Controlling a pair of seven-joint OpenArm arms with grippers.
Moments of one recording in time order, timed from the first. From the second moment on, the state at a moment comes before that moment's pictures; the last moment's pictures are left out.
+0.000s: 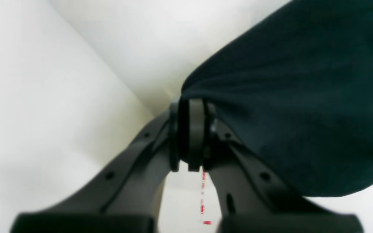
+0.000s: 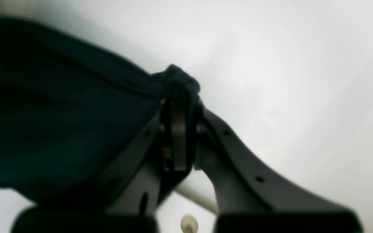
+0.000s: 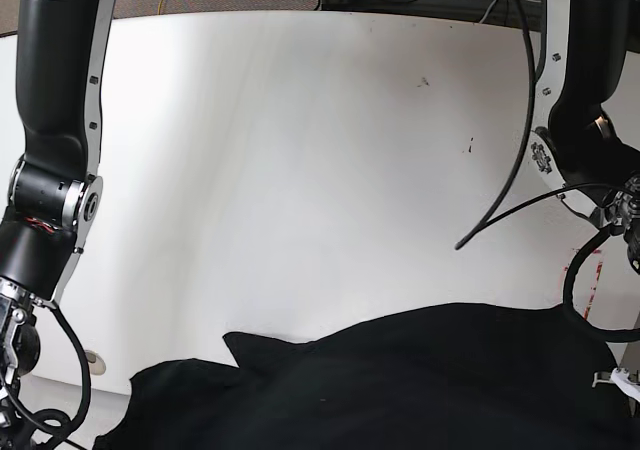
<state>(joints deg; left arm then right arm) -51.0 -16.2 -21.0 106.2 -7.3 -37.5 75.5 66.6 22.4 4.3 71.3 9.6 41.0 -45.5</state>
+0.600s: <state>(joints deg) -38.6 -16.0 -24.0 108.4 -7.8 -38.8 74.5 38.5 21.6 9.8 91.7 10.0 41.5 -50.6</state>
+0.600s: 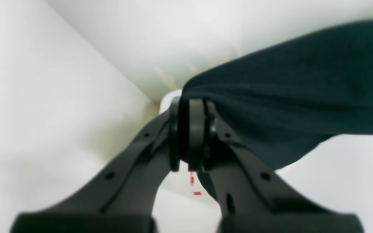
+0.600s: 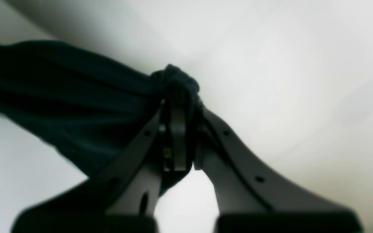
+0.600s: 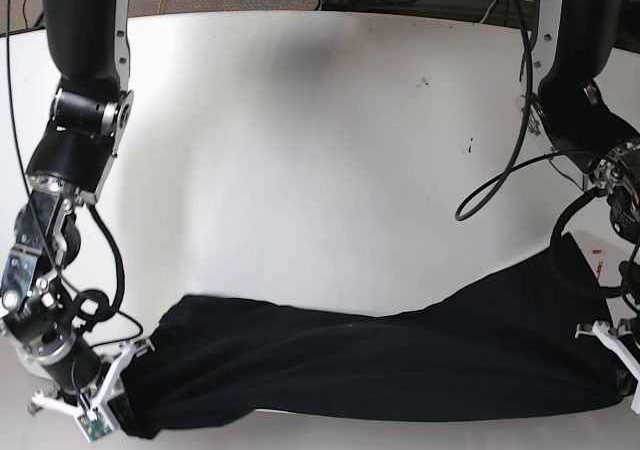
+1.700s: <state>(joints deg) 10.8 -10.5 -38.7 109.8 -6.9 -42.1 65.6 -7.8 11.7 19.7 104.9 9.7 41.0 -50.4</state>
